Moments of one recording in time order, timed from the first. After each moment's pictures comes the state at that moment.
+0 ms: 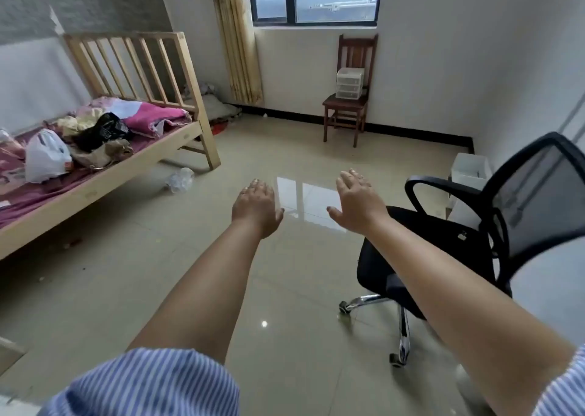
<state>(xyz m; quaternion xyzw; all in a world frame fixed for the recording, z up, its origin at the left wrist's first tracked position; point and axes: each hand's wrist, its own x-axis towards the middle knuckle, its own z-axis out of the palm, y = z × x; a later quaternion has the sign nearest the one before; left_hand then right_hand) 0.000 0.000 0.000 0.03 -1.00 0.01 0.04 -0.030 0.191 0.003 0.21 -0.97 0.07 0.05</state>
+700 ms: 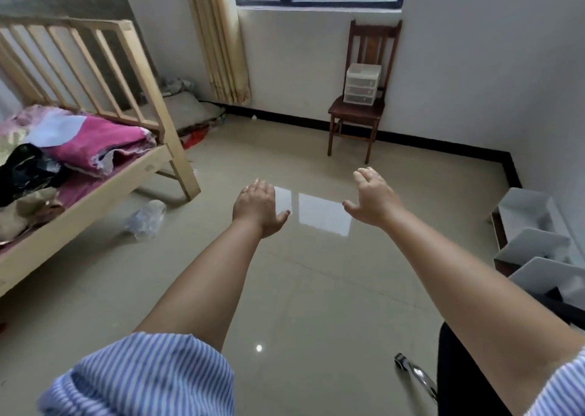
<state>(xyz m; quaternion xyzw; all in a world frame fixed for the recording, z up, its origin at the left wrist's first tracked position) -0.575 -0.176 -0.013 0.02 -1.00 -0.01 -0.02 -0.612 0.036 -0.008 0.12 -0.98 0.14 -0.01</state>
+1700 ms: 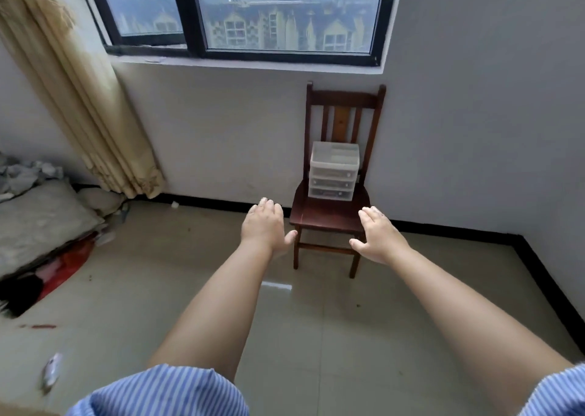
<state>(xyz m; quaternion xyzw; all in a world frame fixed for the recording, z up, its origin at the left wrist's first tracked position) -1.612 -0.172 -0.033 -0.13 -0.99 0.00 0.00 -1.583 0.046 -0.046 -0.01 -0.99 0.14 -0.04</state>
